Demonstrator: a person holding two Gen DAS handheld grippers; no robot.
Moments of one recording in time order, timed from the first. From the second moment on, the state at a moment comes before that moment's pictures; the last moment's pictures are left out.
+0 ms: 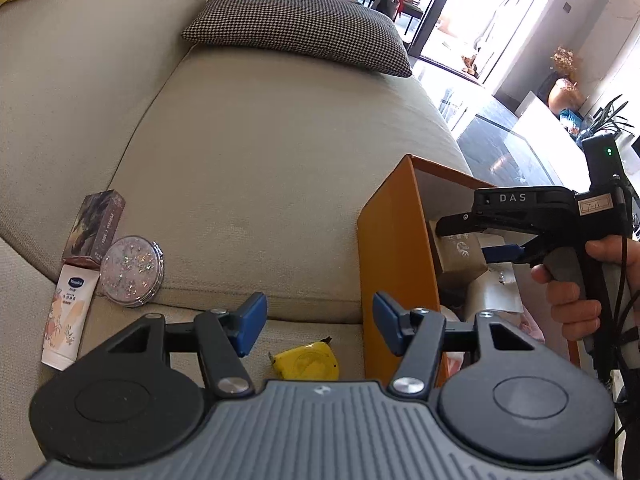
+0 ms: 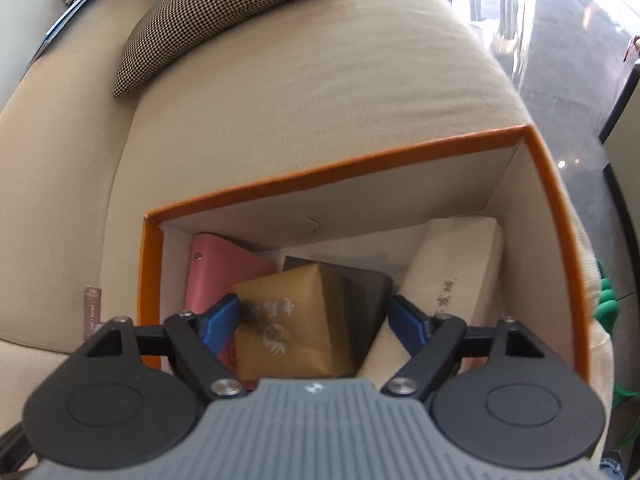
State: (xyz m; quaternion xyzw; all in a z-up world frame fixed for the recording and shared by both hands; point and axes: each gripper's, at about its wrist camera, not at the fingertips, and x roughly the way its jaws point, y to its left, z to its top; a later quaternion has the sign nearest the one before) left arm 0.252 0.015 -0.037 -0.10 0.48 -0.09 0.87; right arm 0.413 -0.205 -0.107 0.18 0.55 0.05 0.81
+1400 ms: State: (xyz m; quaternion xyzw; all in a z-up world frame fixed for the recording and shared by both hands) left arm 0.177 0.065 -0.010 -0.12 0.41 -0.03 0.90; right arm 0.275 -0.134 -0.041 0.01 0.39 0.12 0.91
